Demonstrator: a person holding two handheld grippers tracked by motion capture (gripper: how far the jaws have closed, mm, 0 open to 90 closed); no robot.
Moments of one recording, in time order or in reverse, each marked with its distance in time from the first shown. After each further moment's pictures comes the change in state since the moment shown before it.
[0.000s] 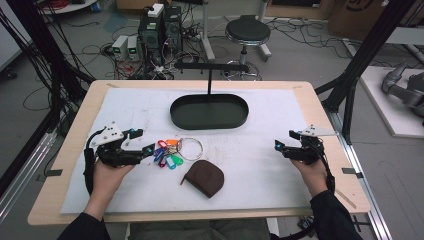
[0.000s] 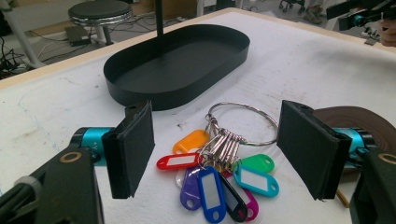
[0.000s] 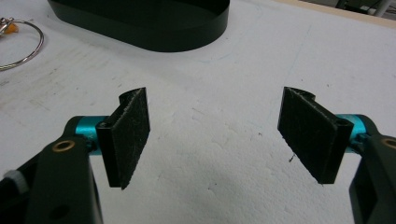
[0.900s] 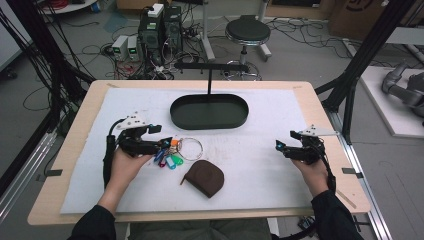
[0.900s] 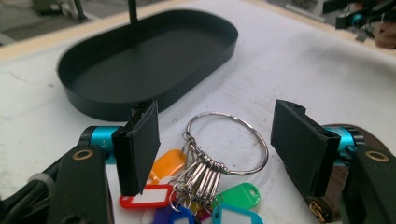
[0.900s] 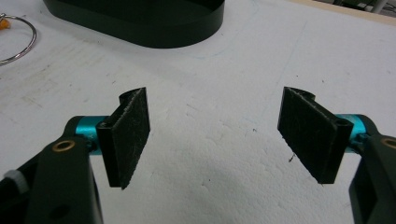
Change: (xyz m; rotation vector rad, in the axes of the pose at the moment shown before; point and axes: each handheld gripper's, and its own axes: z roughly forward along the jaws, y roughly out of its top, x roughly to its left) left arm -0.006 0.024 0.053 0.118 -0.065 -0.056; right arm -0.003 -0.001 0.000 0.007 -0.007 0.000
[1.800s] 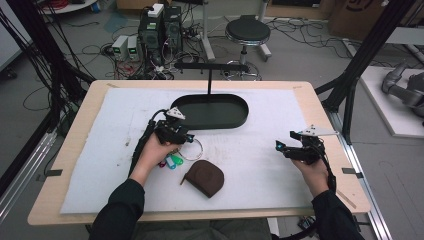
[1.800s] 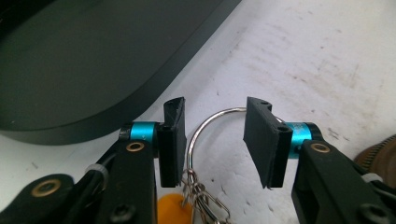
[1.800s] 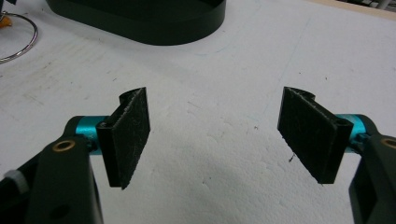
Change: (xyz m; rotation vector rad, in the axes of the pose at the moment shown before) left arm 0.008 0.020 0.106 0.339 -0.024 0.068; right arm -0.001 -0.001 0.001 0.010 0.010 0.003
